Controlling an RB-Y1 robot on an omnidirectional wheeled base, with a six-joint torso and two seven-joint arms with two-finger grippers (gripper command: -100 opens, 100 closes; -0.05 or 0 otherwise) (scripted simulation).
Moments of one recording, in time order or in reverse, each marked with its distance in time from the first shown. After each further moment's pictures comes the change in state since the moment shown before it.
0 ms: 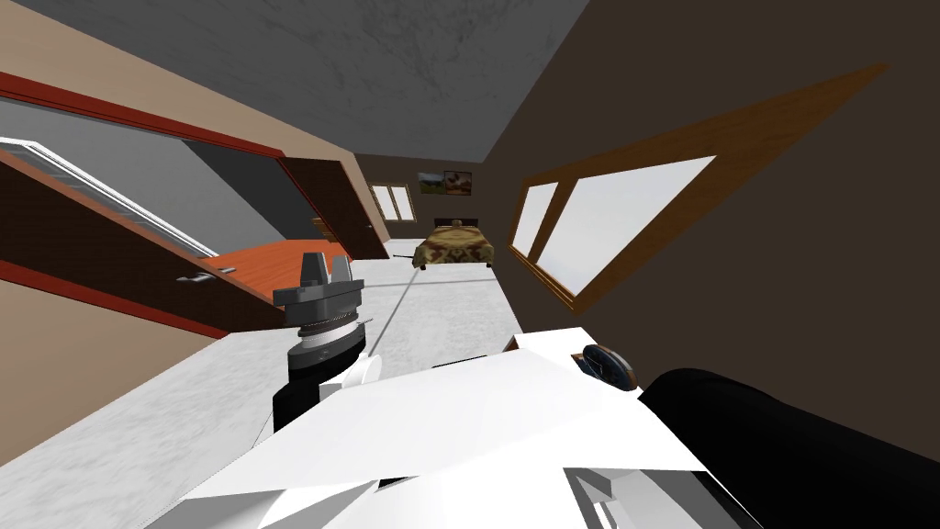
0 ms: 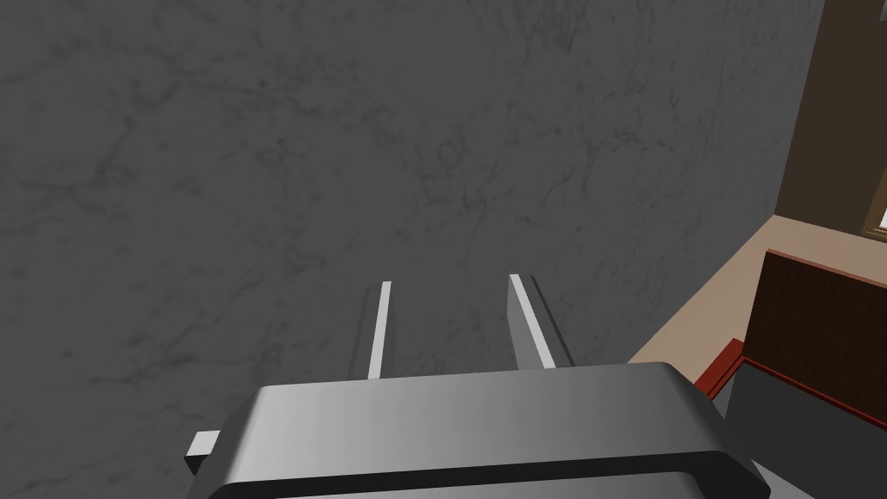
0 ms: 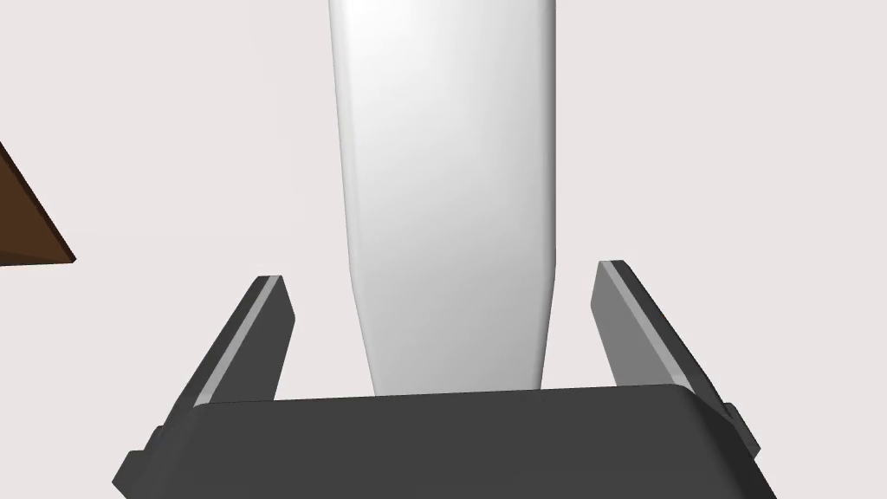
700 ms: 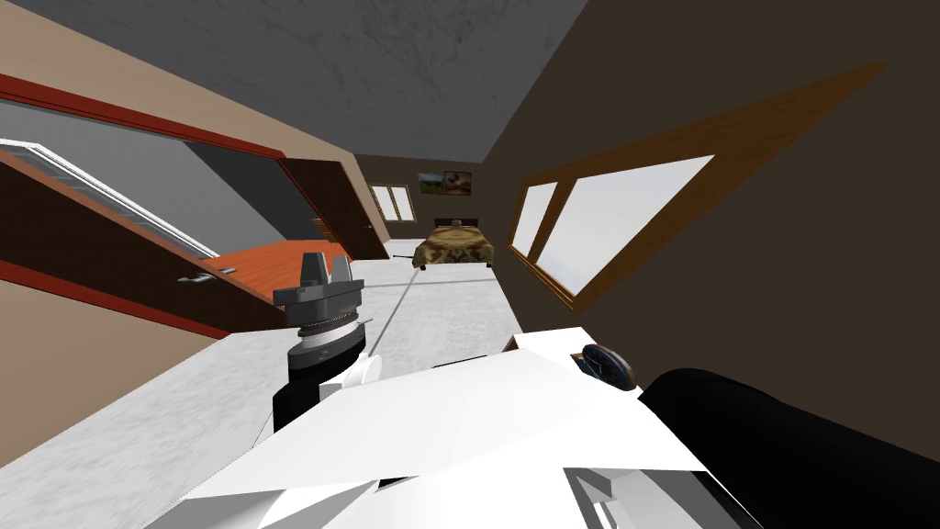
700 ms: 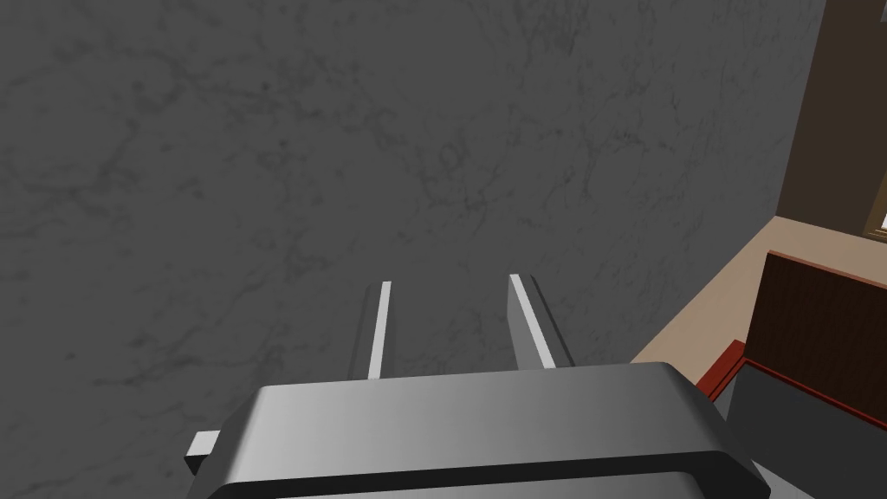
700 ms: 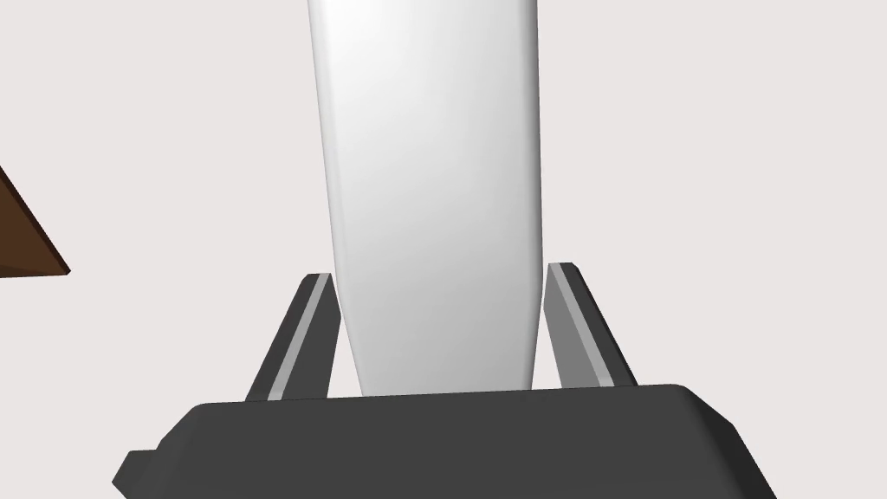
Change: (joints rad) left arm 0.000 0.000 0.000 0.000 0.000 0.000 0.000; right arm -0.001 0.002 0.002 0.003 0.001 0.002 0.002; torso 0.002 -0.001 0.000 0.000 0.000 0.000
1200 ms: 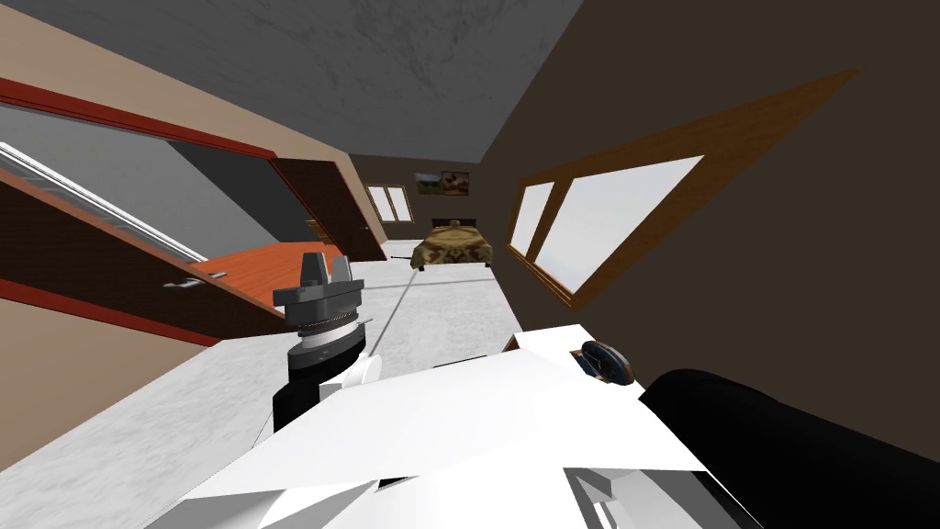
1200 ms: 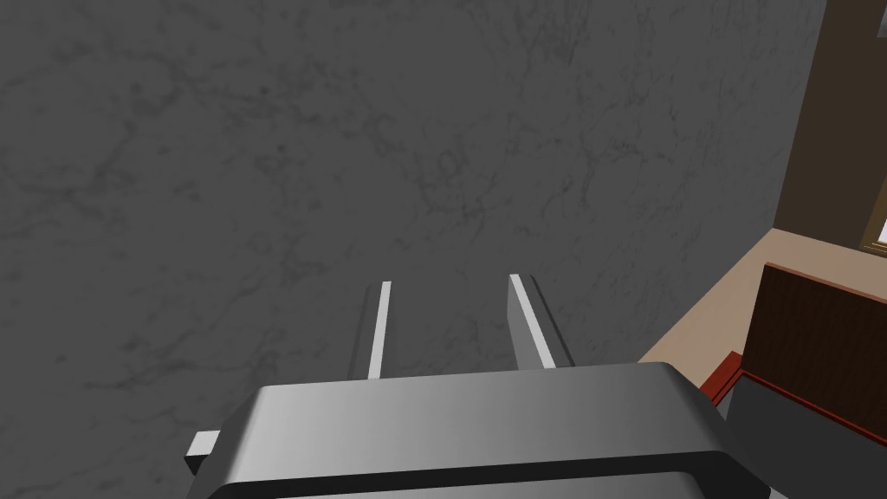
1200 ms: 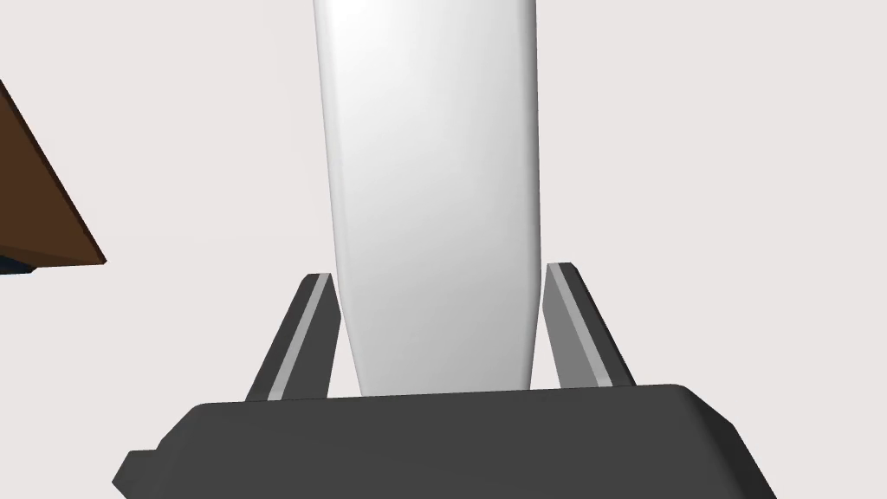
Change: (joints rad) left arm 0.000 0.000 0.000 0.000 0.000 0.000 0.000; right arm 0.024 -0.057 -0.040 -0.008 -0.019 -0.033 0.006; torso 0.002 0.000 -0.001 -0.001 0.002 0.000
